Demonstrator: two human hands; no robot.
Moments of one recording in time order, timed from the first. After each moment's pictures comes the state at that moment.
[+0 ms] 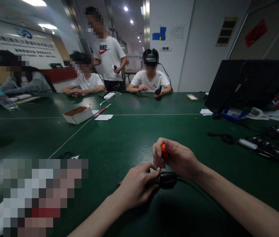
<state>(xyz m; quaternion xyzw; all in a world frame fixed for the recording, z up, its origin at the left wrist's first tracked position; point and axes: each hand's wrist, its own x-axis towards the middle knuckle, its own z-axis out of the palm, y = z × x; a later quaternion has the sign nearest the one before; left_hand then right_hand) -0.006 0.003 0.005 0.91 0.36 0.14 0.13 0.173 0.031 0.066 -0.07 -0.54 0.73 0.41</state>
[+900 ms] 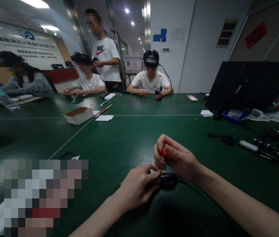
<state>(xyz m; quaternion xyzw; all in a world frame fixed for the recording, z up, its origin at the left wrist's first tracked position) -0.006 0.003 0.009 0.91 0.37 0.13 0.15 0.175 0.028 0.067 -0.07 -0.54 0.73 0.42</state>
